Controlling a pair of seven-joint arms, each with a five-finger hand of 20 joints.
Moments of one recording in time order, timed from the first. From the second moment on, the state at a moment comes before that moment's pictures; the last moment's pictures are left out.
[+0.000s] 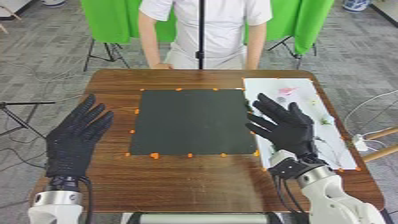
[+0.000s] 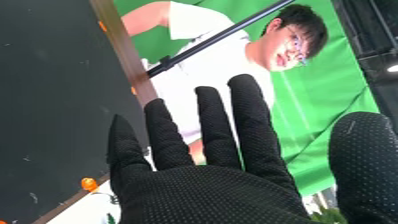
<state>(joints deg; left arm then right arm) 133.0 -59.6 -94.7 -131.5 36.3 13.0 21.5 -118.1 -81.6 95.1 -125.2 -51.0 -8.6 13.0</state>
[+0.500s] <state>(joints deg) 133.0 -59.8 -94.7 -131.6 36.3 13.0 21.3 -118.2 -80.8 94.2 -125.2 -50.6 -6.8 11.6</state>
